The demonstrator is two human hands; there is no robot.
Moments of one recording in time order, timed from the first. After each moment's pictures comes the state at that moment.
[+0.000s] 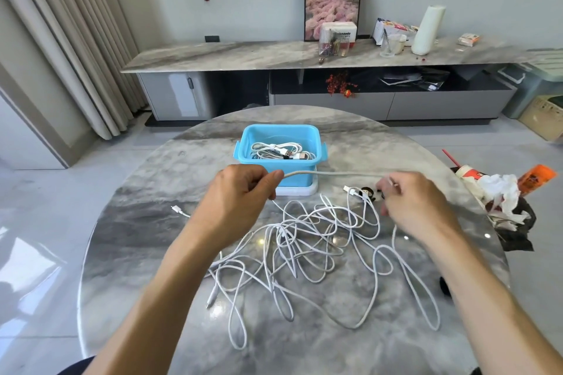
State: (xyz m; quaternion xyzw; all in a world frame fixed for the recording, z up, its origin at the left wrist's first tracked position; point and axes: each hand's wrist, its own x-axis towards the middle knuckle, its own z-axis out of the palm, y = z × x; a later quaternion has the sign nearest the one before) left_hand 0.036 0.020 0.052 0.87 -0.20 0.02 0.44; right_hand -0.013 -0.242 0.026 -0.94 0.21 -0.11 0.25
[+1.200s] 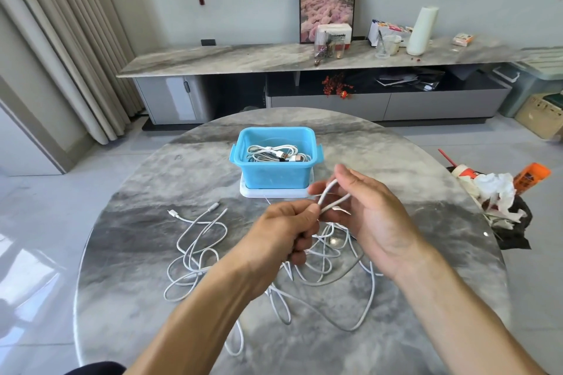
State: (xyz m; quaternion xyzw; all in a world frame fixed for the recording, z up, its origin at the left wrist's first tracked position) left_hand -0.004 -0.029 0.034 0.63 -0.12 -0.31 0.70; right_hand -0.025 -0.181 0.040 -0.57 0.06 -0.02 0.82
